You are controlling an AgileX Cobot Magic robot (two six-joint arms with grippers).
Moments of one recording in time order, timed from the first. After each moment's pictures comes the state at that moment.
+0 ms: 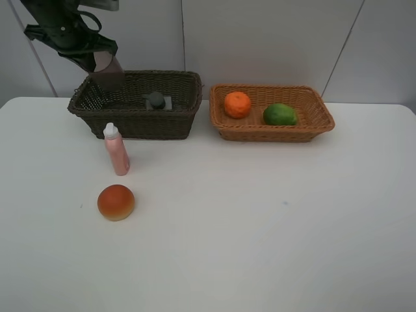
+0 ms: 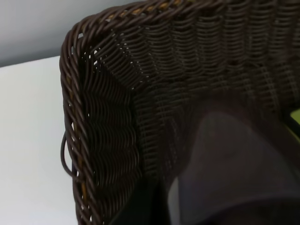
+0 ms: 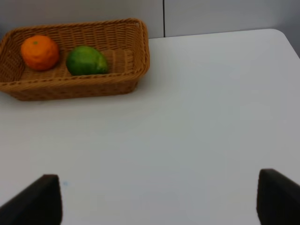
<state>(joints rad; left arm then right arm) -0.14 2.05 -1.71 0.16 0.73 -0.08 -0.02 0.00 -0.52 -0.07 1.06 0.10</state>
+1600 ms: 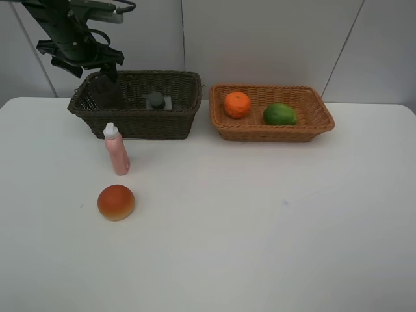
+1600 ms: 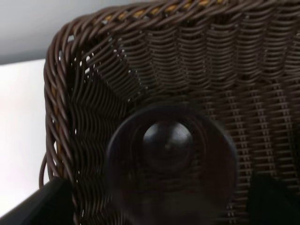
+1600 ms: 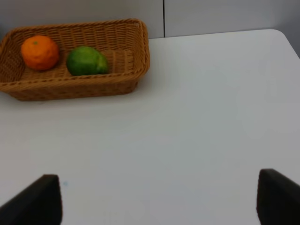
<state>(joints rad) -0.14 2.11 -1.71 0.16 0.65 -0.12 -0.02 0.00 -0.52 -0.07 1.06 0.10</state>
